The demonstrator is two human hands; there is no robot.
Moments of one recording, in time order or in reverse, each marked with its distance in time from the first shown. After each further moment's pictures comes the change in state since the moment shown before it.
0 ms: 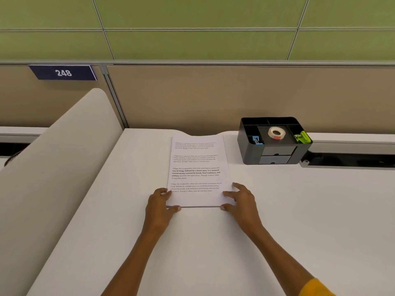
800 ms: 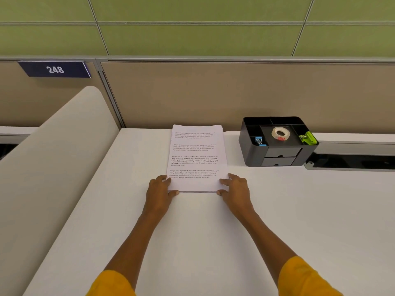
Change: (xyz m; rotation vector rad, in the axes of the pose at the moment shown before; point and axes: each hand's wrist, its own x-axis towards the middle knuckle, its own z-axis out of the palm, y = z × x) left_hand 0.056 0.007 0.000 0.293 -0.041 0.105; right_hand 0.049 -0.020 0.009 -0.083 0.032 0.014
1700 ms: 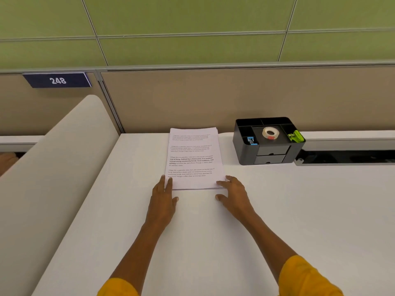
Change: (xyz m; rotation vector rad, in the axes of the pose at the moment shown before) left_hand -0.032 0.010 0.005 0.131 0.027 0.069; right_hand -0.025 0.009 -0.012 -0.013 -0.029 -0.118
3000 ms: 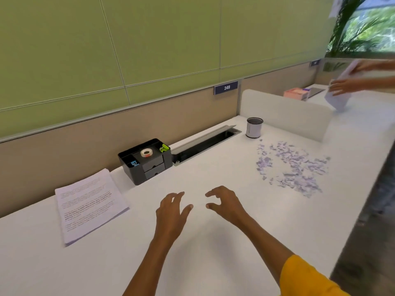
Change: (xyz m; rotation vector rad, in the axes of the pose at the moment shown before) left_hand -0.133 0.218 -0.001 -0.255 -0.196 0.629; right_hand -0.237 0.081 -0.138 0.102 0.459 0.312
